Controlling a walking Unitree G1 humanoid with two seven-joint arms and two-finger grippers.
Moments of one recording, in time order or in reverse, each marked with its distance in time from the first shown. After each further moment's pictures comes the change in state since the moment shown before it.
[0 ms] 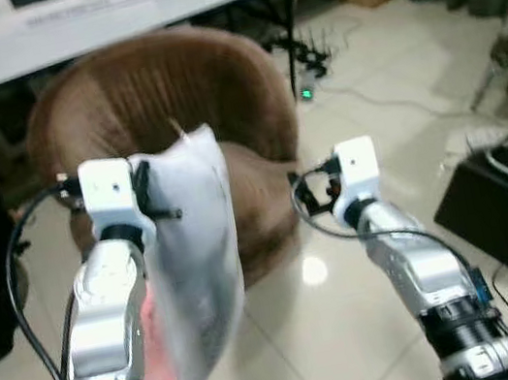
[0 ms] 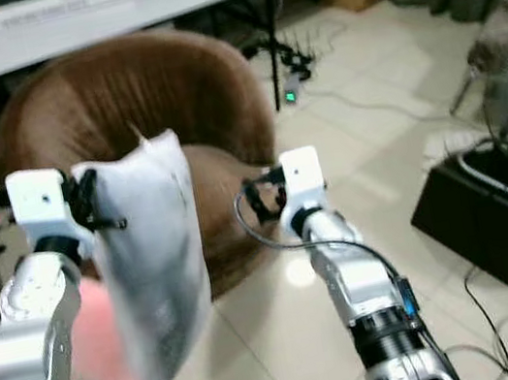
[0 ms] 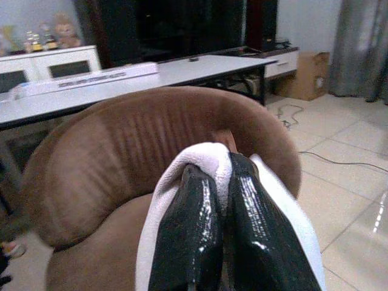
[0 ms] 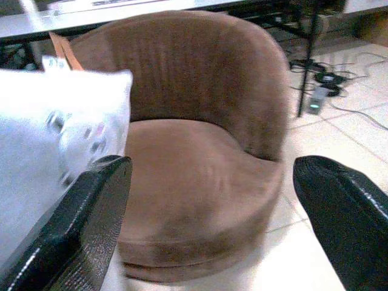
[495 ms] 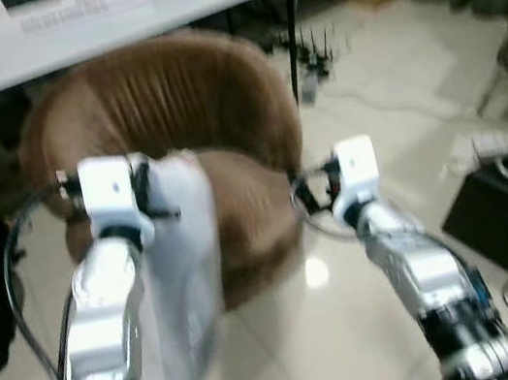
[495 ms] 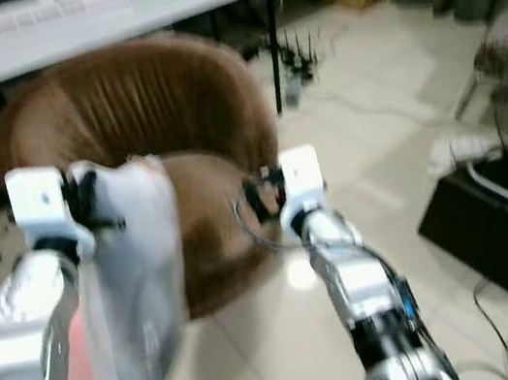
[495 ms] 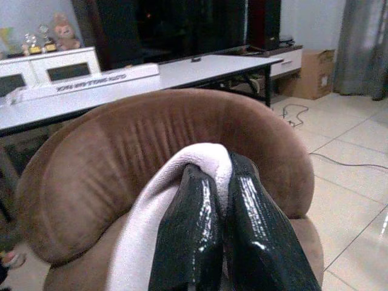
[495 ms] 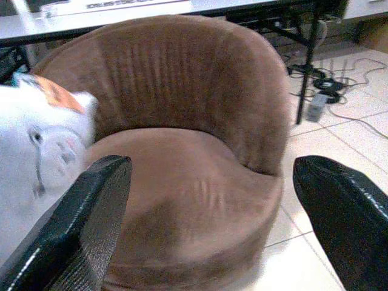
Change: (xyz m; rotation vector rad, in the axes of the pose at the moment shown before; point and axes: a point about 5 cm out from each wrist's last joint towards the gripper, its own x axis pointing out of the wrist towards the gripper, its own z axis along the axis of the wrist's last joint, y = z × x) left arm 0.000 0.002 0.001 0.019 -0.001 -0.002; right arm 0.000 0.001 0.000 -0.007 -0.011 -0.003
